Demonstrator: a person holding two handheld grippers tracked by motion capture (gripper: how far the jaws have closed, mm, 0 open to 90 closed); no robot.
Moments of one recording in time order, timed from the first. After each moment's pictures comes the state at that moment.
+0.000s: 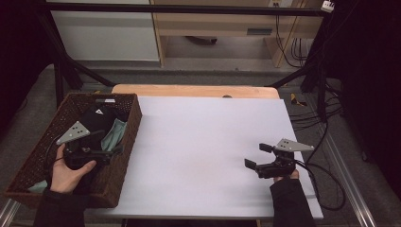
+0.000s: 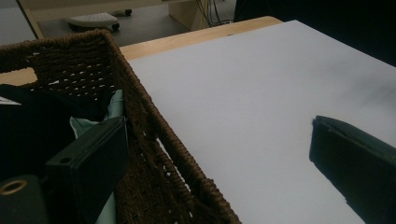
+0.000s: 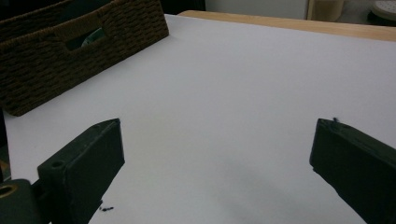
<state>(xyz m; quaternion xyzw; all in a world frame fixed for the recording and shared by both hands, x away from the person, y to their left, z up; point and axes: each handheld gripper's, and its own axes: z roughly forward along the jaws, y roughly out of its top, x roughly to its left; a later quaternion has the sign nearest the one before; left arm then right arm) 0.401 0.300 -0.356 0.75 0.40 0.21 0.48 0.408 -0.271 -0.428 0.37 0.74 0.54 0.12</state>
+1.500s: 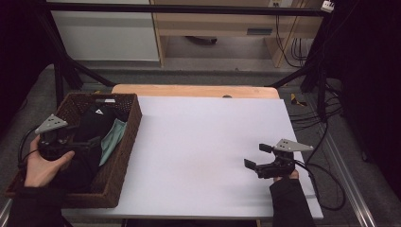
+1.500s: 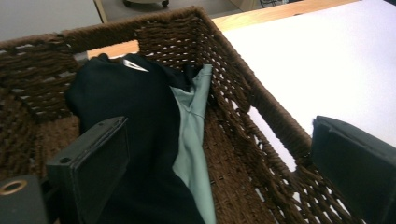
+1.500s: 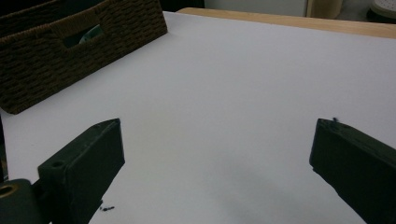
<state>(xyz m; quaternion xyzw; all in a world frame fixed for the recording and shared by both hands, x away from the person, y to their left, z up) 0.416 0.358 -0.344 0.75 0.47 0.25 0.40 0.408 -0.269 -0.430 0.37 0.75 0.54 0.12</state>
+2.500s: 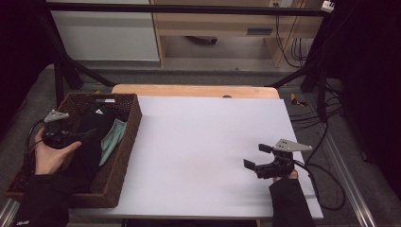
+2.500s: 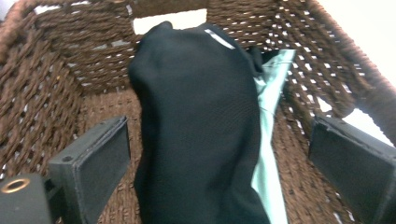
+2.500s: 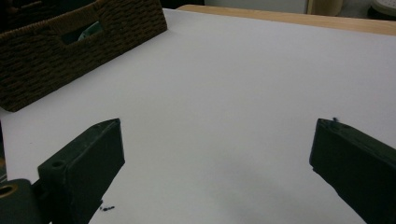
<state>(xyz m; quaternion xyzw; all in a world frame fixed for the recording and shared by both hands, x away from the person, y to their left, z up) 0.463 0.385 -0.381 0.71 0.54 0.27 0.35 0.409 -0.268 -0.431 0.37 0.75 0.53 0.12</state>
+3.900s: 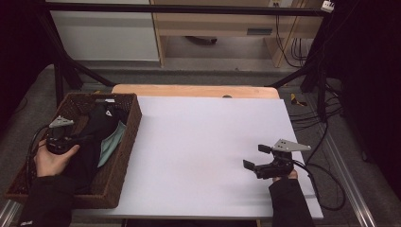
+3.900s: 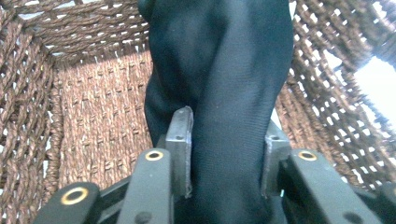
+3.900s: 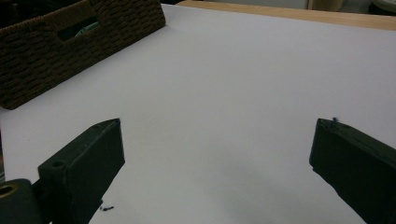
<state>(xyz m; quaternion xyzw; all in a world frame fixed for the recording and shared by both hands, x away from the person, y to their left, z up) 0.459 0.388 -0.399 0.75 0.52 0.22 0.35 0.410 -0.267 -0.433 0.37 0.75 0.53 0.12</state>
